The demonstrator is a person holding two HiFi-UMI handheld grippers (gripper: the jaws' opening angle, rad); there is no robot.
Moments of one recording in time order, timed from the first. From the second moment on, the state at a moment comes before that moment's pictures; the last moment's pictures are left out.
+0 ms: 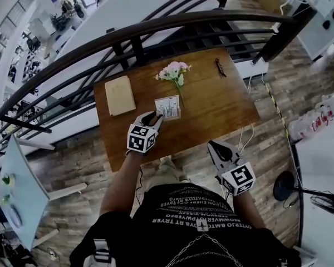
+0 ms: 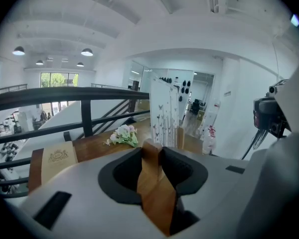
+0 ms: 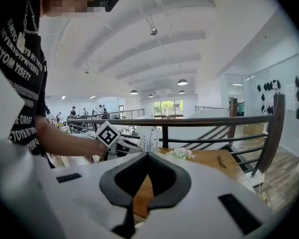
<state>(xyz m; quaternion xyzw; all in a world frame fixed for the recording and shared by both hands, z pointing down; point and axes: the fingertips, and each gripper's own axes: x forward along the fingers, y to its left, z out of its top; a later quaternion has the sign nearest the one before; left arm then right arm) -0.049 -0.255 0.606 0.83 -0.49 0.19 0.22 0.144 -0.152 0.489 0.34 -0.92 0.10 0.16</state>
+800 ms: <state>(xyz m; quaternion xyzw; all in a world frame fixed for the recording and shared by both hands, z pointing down) -0.055 -0.246 0.493 0.84 -0.48 0.18 0.19 0.135 -0.126 0.481 0.34 -0.93 0.10 0.14</state>
